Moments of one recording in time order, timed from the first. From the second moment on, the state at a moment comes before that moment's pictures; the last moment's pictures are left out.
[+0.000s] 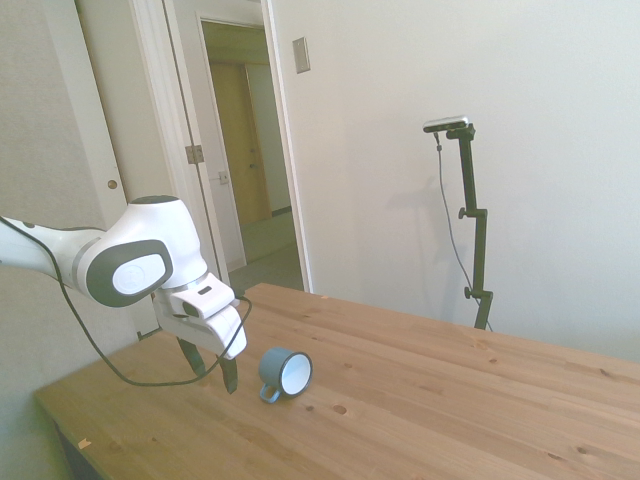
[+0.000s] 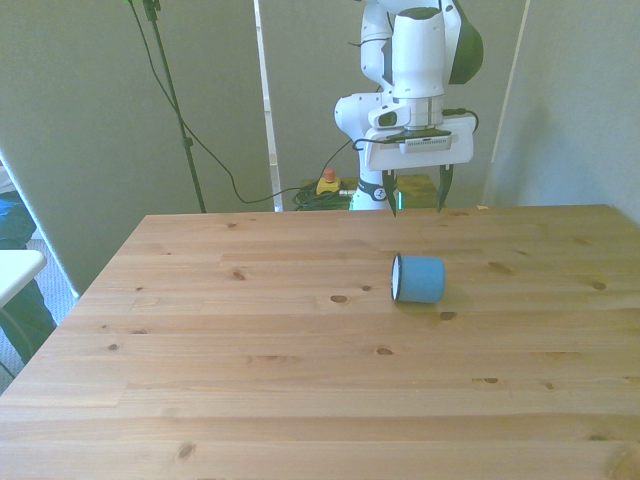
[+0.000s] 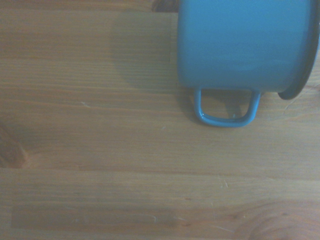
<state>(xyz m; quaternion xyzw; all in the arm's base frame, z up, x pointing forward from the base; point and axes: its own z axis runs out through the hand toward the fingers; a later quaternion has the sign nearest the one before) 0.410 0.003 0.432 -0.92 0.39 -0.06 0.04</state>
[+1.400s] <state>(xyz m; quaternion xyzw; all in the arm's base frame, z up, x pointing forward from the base) 0.524 -0.153 0.395 -0.88 0.36 0.00 0.30</state>
